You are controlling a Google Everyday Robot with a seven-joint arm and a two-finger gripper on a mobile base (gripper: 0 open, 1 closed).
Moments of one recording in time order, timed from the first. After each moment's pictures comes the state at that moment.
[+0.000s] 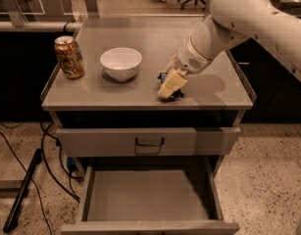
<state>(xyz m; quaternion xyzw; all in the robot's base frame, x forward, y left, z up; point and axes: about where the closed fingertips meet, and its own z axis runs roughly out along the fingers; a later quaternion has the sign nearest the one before) 0.631 -0.069 0.848 -0.61 0.74 0.13 0.26</state>
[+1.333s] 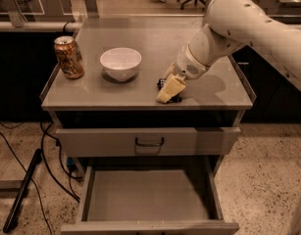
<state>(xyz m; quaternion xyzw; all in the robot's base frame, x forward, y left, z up) 0.631 -0.067 0.824 -0.60 0.75 0.14 0.25</state>
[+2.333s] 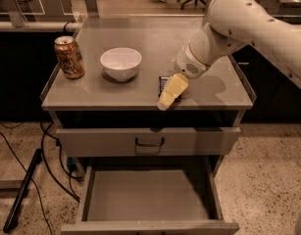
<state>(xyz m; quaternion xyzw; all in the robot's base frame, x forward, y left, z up) 0.630 -0.066 0.831 -0.58 0.76 0.14 0.26</state>
